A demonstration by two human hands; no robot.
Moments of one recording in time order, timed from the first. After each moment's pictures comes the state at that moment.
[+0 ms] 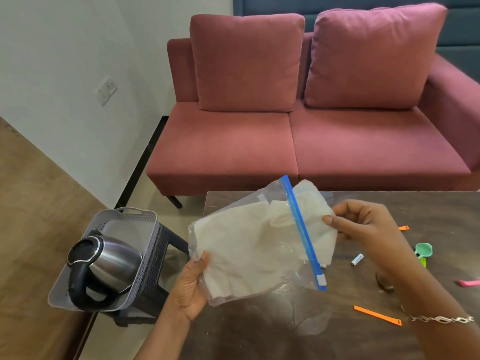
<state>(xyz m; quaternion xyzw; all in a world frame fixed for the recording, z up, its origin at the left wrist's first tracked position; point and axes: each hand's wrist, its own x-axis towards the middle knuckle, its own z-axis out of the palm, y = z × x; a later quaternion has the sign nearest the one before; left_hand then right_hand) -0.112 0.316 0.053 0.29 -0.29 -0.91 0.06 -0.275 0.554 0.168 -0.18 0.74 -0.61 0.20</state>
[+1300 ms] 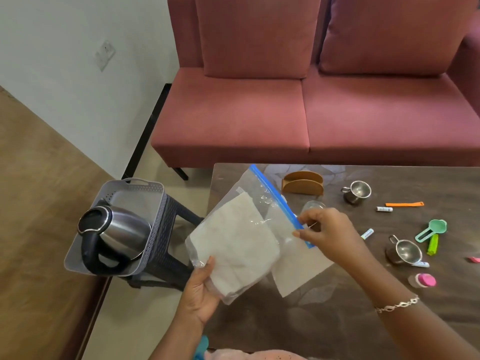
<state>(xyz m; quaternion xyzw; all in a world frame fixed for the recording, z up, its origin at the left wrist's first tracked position) -0.069 0.336 0.003 0.36 -0.19 -0.91 0.11 -0.241 0.506 0.121 -0.23 0.90 -0.30 0.23</state>
